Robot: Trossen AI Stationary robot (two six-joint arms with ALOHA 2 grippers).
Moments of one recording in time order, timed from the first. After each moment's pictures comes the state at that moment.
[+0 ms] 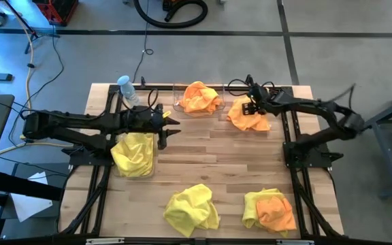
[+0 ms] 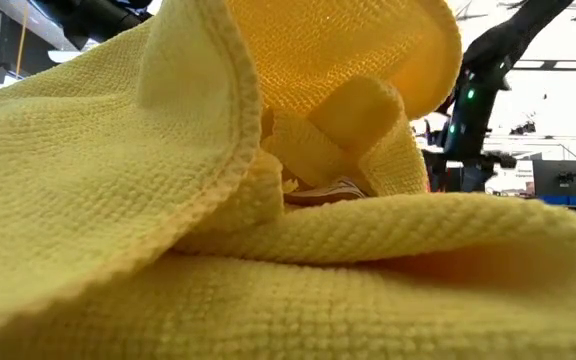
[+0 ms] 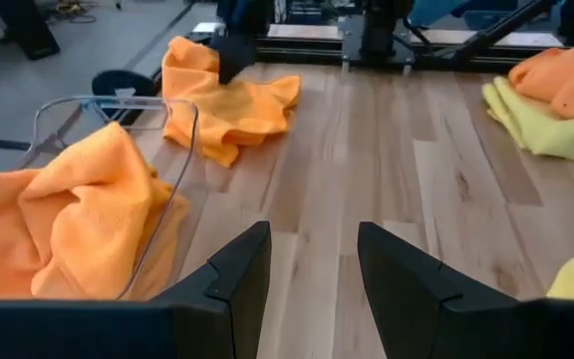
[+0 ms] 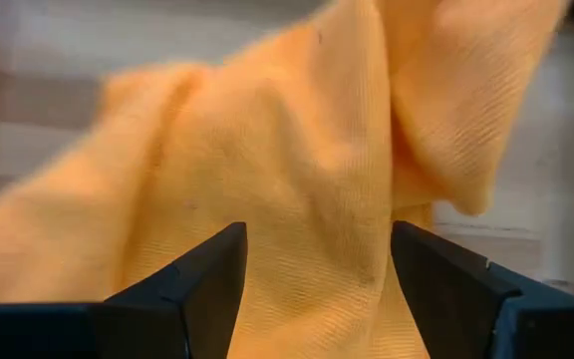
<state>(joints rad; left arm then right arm) 0.15 1.11 0.63 0.07 -0.03 0.04 -0.71 1.39 0.73 -0.53 0.28 0.67</state>
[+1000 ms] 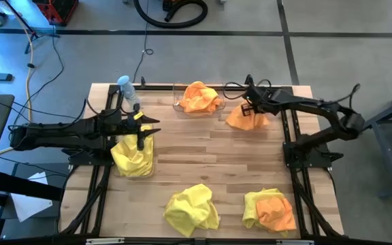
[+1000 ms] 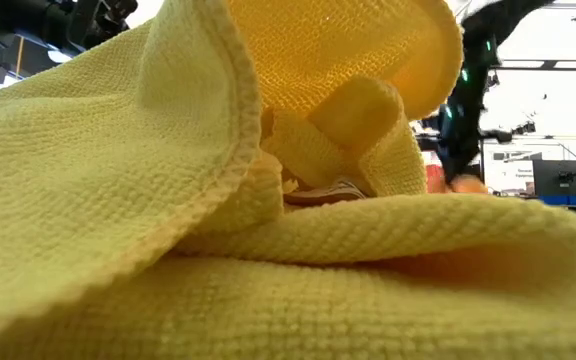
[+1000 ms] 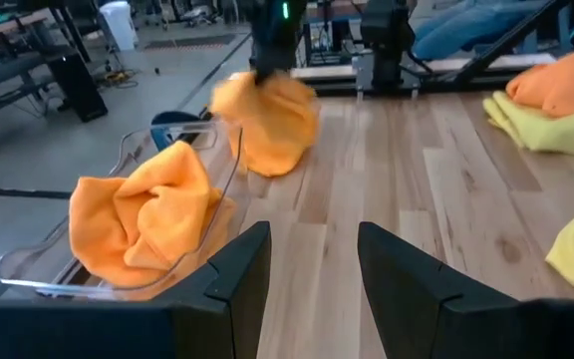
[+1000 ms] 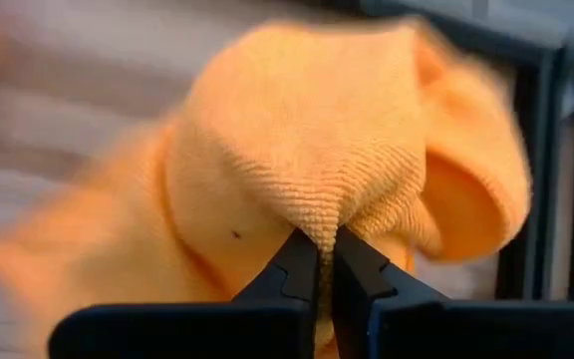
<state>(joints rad) 0.15 0.61 0.42 -0.08 -0.09 0.13 -0.59 1.37 0.89 -0.78 0.42 0.67</state>
